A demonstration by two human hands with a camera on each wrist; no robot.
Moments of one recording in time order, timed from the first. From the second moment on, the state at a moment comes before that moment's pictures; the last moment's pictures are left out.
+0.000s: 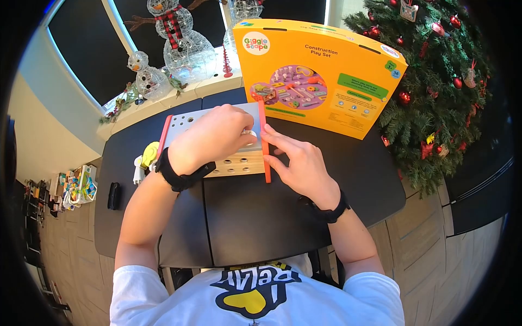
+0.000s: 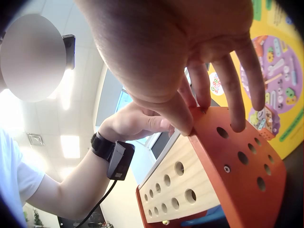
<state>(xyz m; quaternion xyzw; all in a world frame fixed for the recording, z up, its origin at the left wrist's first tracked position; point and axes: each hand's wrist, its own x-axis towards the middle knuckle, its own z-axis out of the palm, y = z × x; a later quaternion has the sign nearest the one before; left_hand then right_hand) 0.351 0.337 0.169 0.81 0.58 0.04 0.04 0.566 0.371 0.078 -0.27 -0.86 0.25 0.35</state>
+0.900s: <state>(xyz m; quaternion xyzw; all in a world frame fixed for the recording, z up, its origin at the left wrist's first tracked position) 0.159 0.189 0.100 0.60 0.77 0.17 -0.15 0.540 0.349 0.093 -0.23 -0.91 -0.01 0.35</state>
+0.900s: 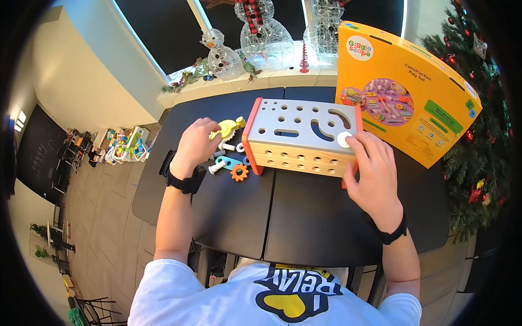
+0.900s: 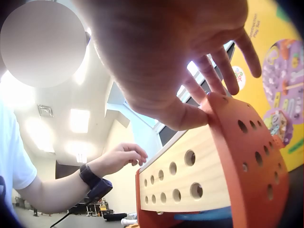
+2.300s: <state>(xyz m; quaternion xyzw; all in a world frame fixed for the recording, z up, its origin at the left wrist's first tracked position) 0.327 0.219 0.079 0.75 0.57 0.32 -0.08 0.550 0.377 0.091 -0.17 -0.93 0.08 0.31</state>
